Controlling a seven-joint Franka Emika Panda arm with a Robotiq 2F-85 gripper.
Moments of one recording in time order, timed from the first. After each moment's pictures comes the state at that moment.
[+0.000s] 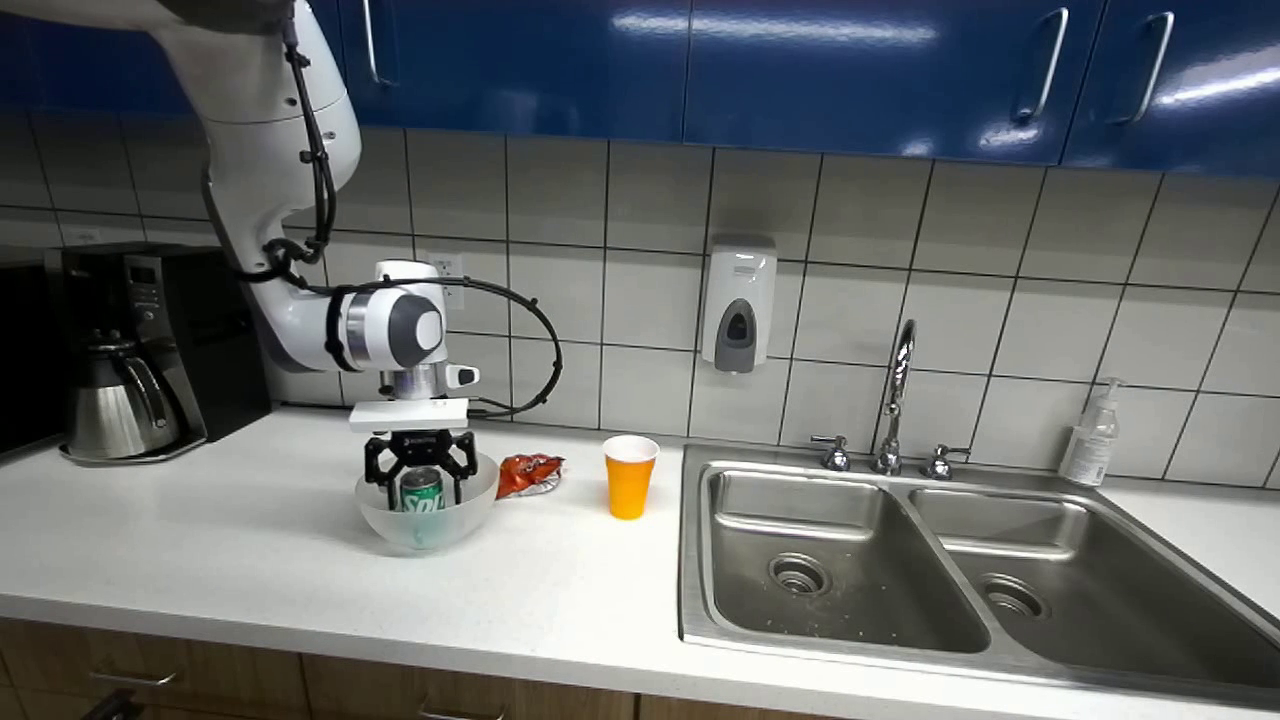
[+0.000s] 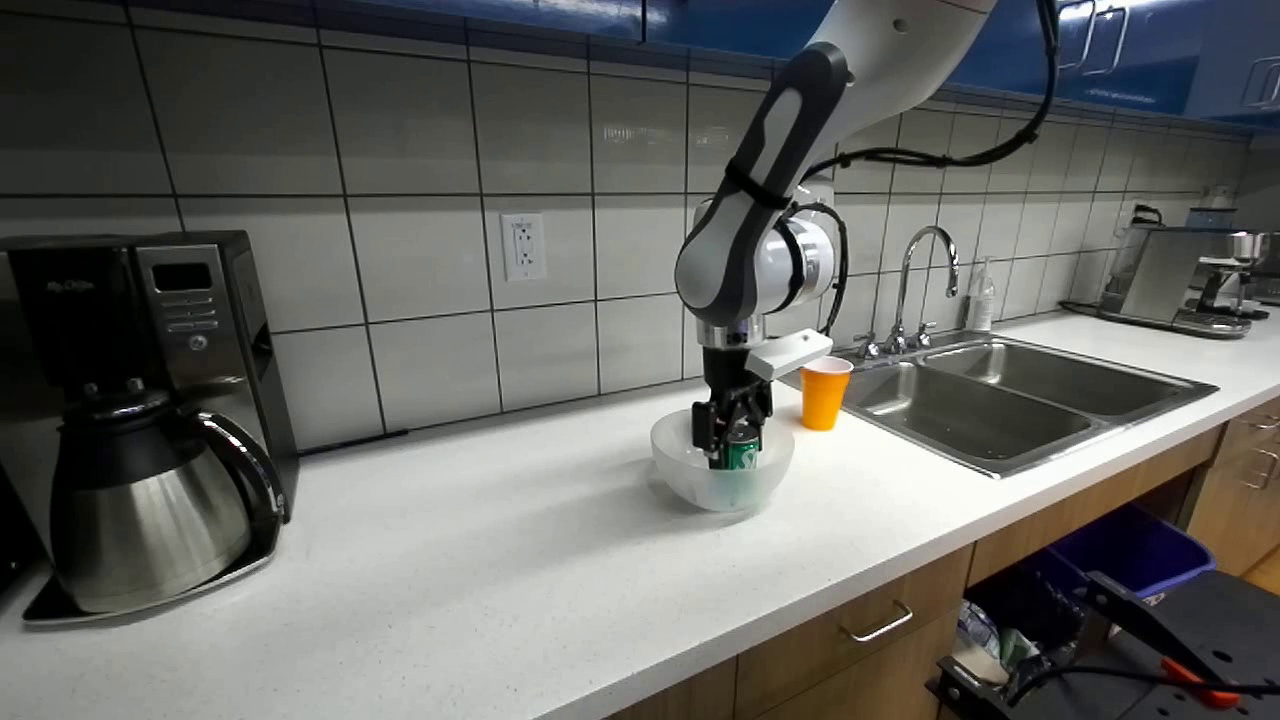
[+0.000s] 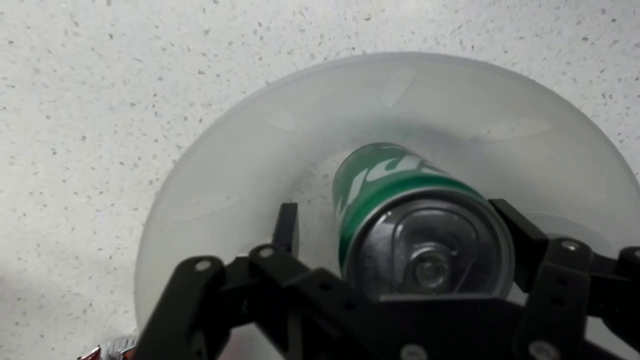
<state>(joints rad) -0.02 0.61 0.03 -2.02 -0.14 2.55 -0.26</state>
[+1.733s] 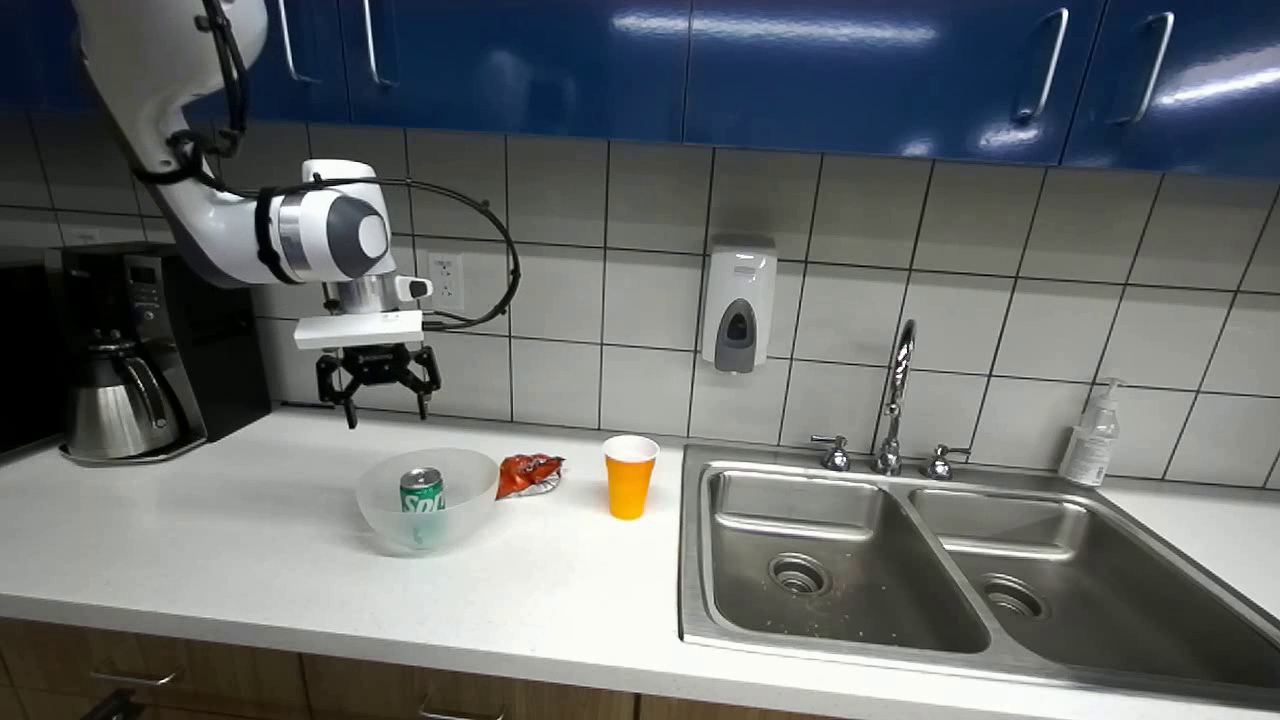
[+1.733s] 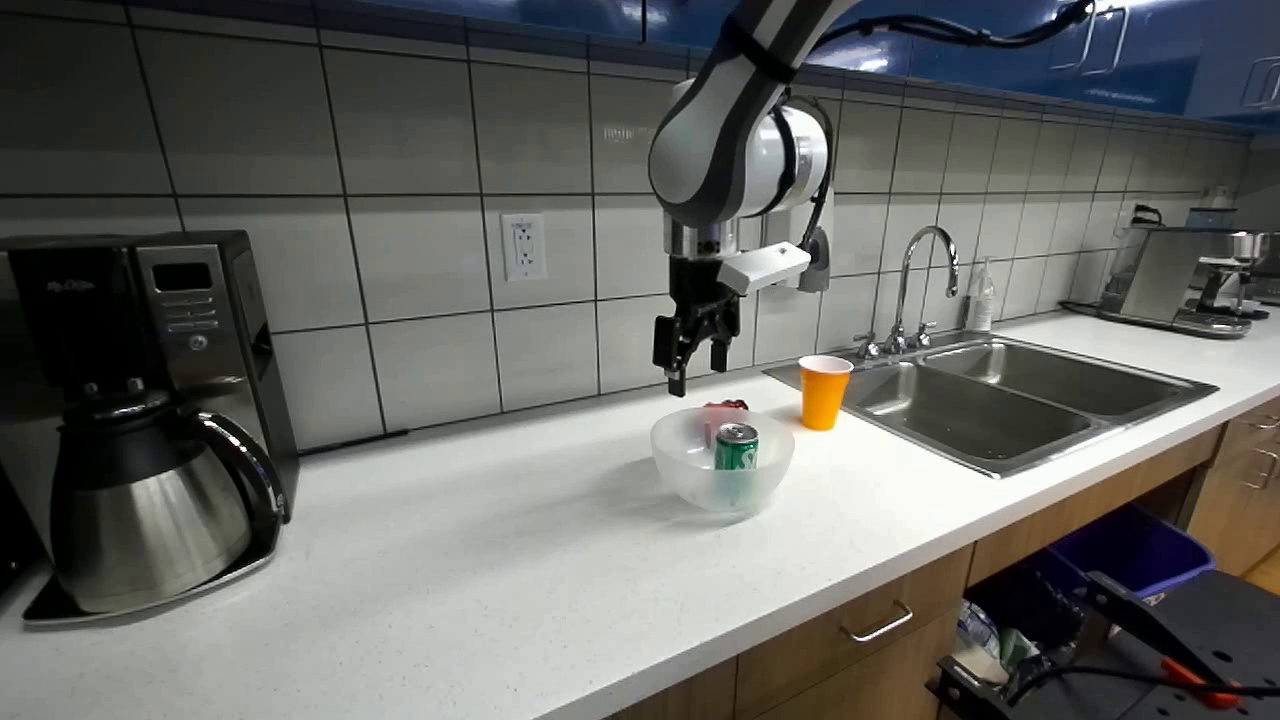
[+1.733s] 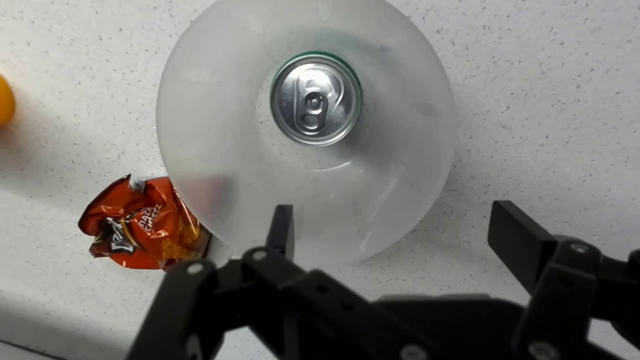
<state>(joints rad) 0.07 0.34 0.04 -2.12 -0.14 2.53 -0.24</state>
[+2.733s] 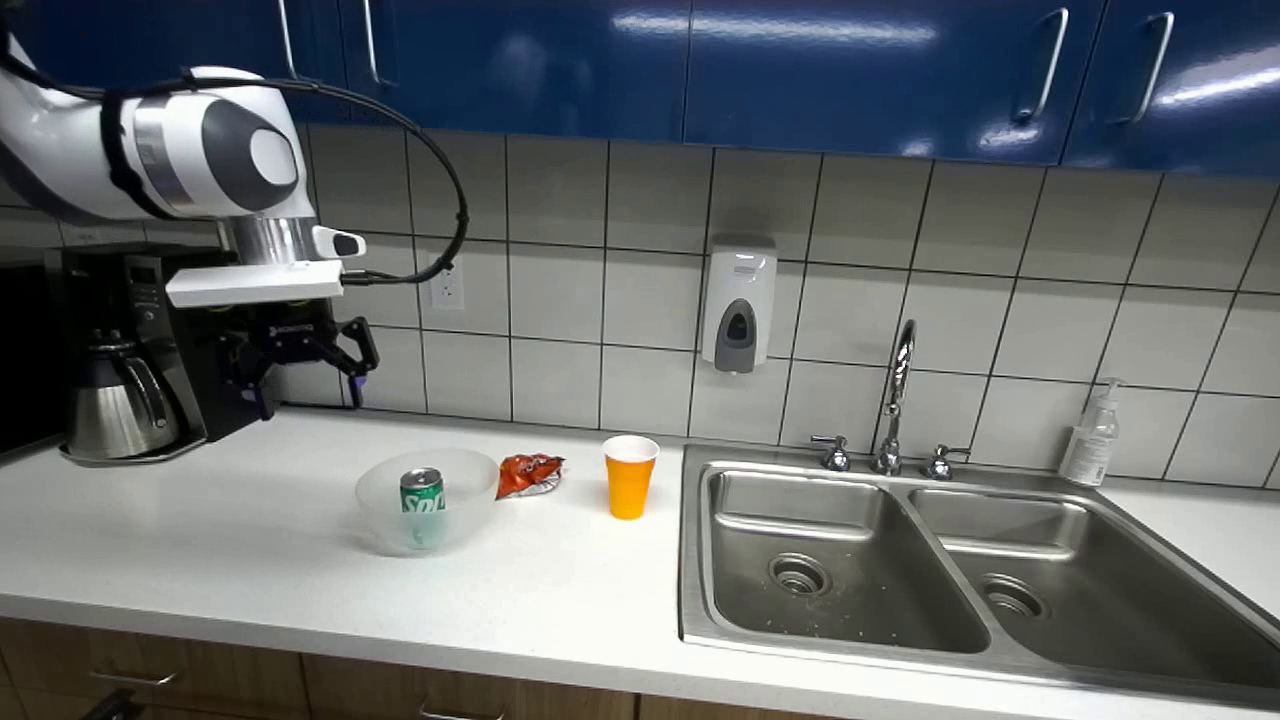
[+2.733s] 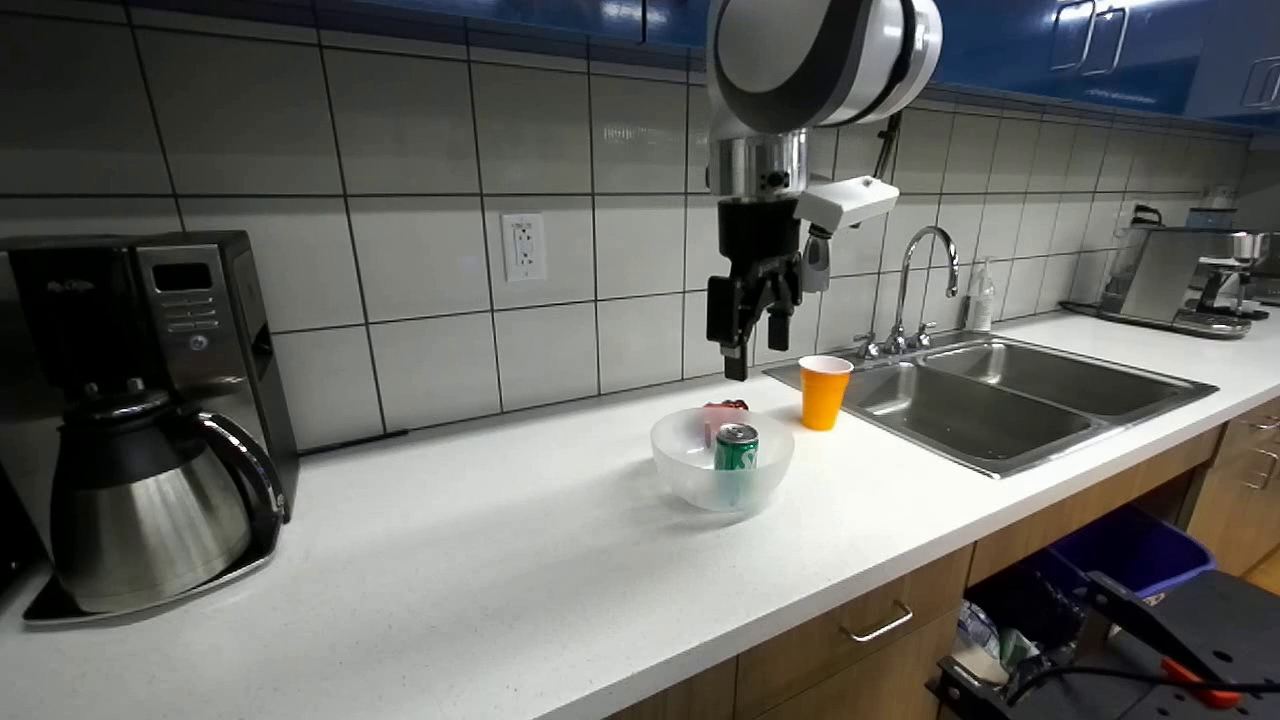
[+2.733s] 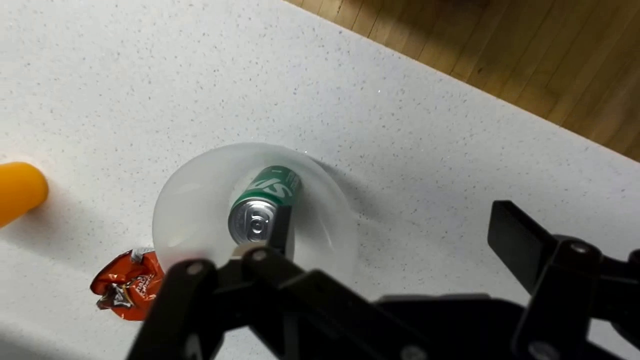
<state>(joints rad) 0.10 -0.08 0.08 -2.48 -0.14 2.41 -0.20</state>
